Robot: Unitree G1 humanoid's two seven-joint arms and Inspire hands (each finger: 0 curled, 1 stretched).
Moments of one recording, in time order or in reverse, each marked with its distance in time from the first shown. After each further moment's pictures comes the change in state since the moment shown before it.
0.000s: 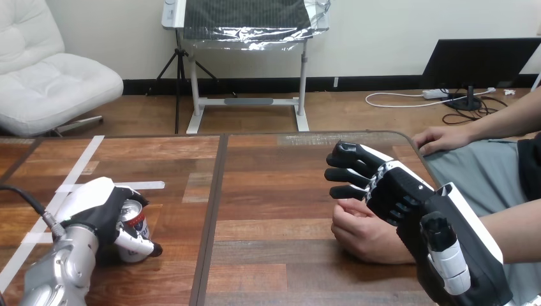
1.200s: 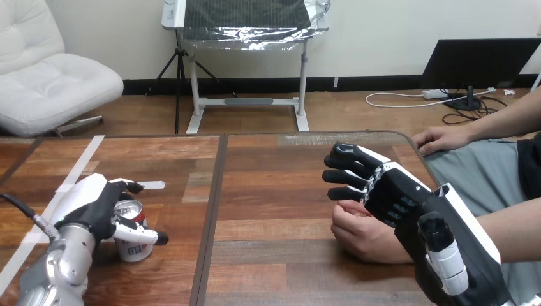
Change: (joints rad) left arm 0.009 -0.023 0.061 0.000 -0.085 -0.018 0.024; right arm 0.000 0.000 0.003 0.000 -0.002 0.005 0.001
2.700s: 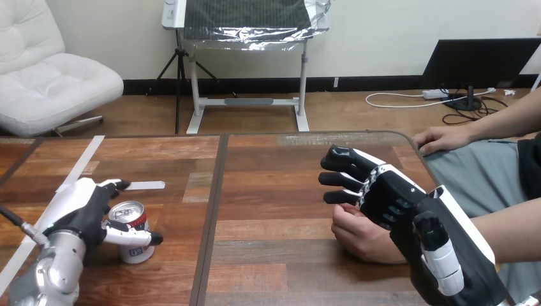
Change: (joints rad) left arm 0.042 0.002 0.044 -0.024 0.000 -0.011 0.009; right arm 0.000 0.000 0.013 0.000 0.005 0.018 0.004
